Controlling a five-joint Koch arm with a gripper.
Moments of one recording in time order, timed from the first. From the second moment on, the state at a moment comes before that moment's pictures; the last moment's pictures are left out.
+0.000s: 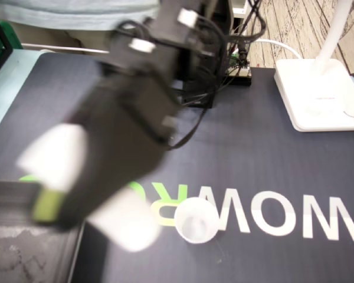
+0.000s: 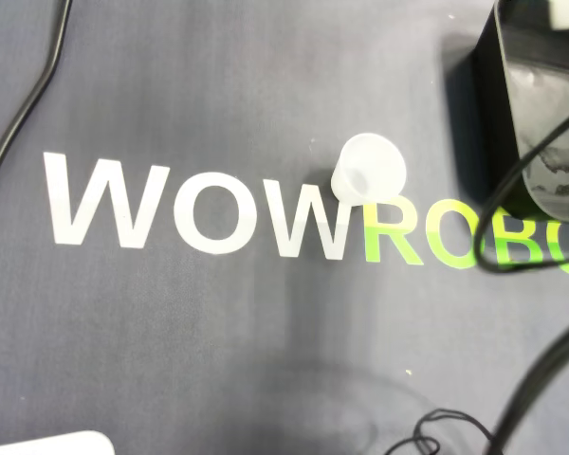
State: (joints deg) arm 20.5 98.4 108.4 -7.6 -39.5
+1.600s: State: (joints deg) arm 33.0 73.4 88.9 -7.1 29.1
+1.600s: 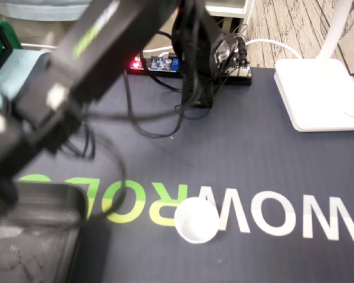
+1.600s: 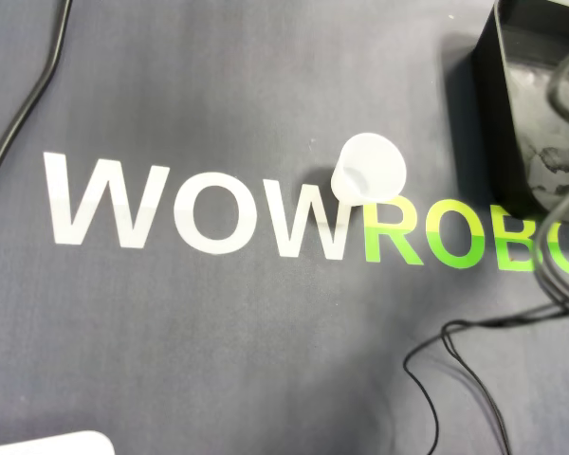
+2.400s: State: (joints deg) arm -3.1 112.0 144.2 -24.9 -71.8
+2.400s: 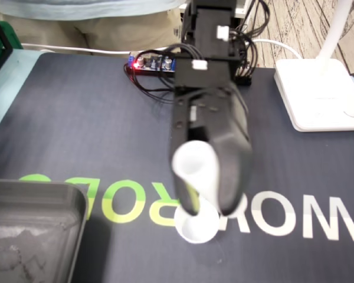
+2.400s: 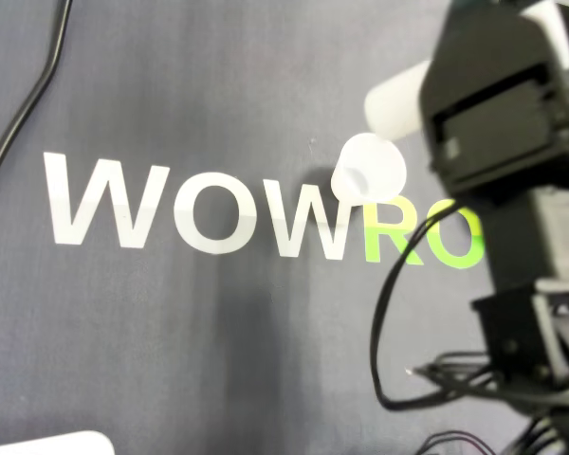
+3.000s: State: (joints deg) arm -1.9 104.4 146.8 -29.7 -90.3
